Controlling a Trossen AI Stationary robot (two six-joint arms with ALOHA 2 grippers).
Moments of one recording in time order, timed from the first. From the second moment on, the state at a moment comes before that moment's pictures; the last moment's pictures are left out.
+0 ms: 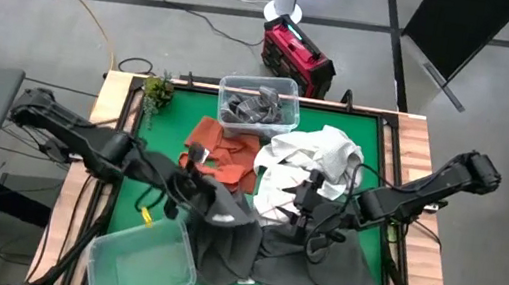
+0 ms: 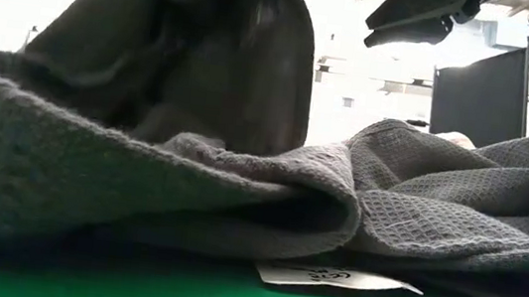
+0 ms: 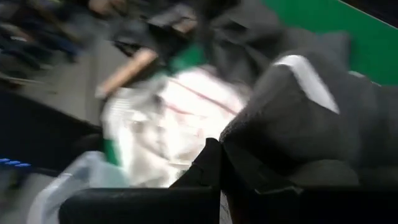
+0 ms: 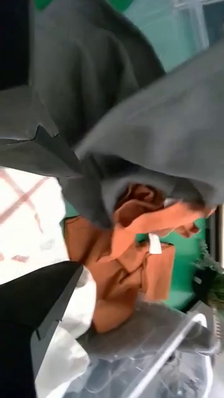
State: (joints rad) left arm -0.34 1.14 1.11 -0.43 -0.38 0.47; right arm 0.41 1.32 0.91 -0.22 0.60 0.29
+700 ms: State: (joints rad) left arm 0.15 1.10 1.12 0.28 -0.37 0.64; right arm 0.38 1.37 0.91 0.00 0.63 0.10
